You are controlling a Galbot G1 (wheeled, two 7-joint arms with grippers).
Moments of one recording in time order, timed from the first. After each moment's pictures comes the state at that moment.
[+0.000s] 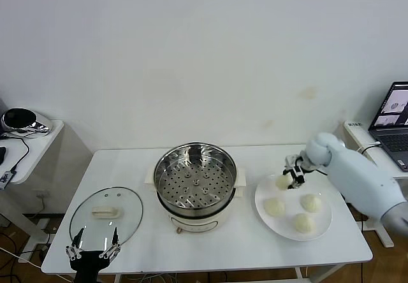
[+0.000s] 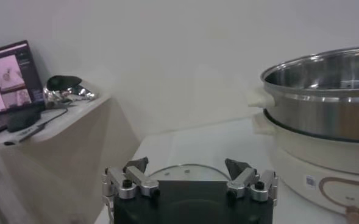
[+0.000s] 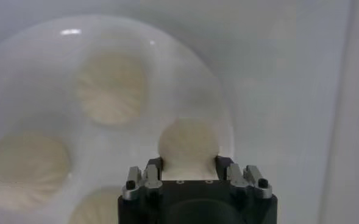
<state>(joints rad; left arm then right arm) 1.87 -1.39 -0.65 -2.25 -0.04 0.18 -0.18 0.03 0.79 -0.61 1.14 -0.28 -0.05 -1.13</state>
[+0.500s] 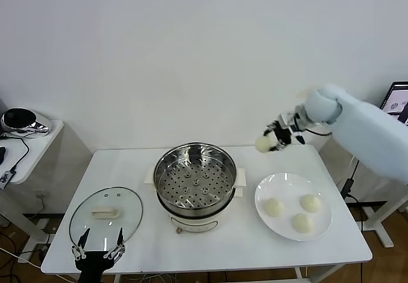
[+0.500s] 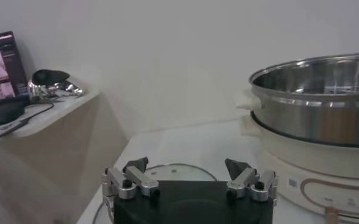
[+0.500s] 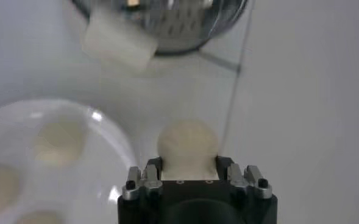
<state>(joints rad) 1.87 -1.37 -0.64 -2.25 -0.08 0.16 -0.17 0.41 0.86 -0.92 1.30 0.04 -0.02 -1.07</state>
